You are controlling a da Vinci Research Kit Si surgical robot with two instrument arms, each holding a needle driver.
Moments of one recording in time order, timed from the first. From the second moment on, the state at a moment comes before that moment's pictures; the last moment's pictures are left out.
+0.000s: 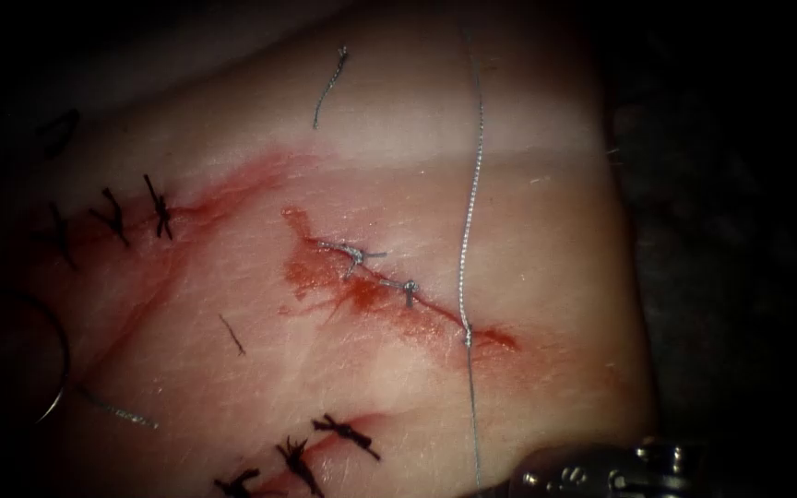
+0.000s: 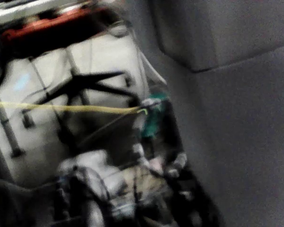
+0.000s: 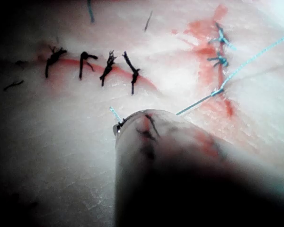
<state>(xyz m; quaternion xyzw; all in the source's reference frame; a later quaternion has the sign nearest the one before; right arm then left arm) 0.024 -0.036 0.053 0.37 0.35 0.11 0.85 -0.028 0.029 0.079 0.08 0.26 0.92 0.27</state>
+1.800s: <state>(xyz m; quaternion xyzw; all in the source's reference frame) 0.020 -0.027 0.051 0.29 0.35 0.40 0.80 -0.025 0.022 0.069 -0.22 -0.27 0.81 0.47</state>
